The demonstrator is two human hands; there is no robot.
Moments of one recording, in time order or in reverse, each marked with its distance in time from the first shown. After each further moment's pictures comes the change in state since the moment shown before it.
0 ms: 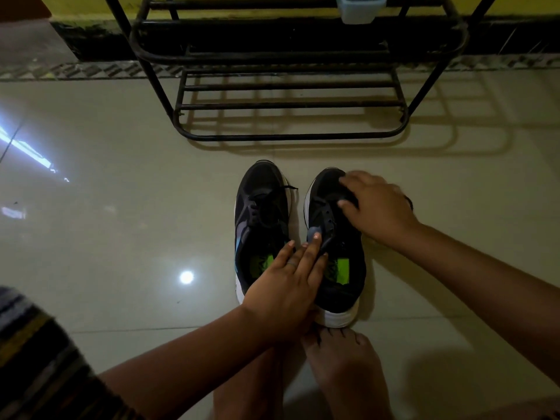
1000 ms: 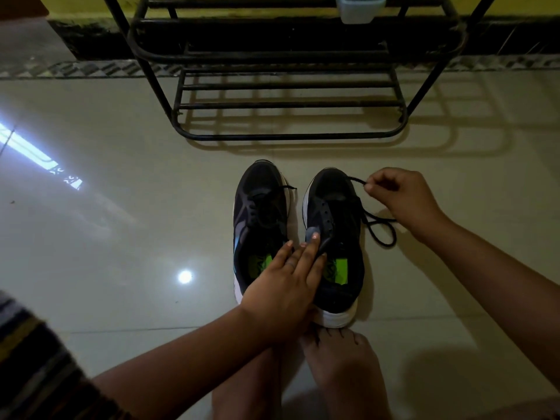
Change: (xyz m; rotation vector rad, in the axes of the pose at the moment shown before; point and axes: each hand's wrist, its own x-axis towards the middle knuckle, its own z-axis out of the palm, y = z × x) left_hand 0.000 -0.001 0.004 -0.010 0.063 0.017; right_hand -0.002 0.033 -0.013 0.687 0.166 0.215
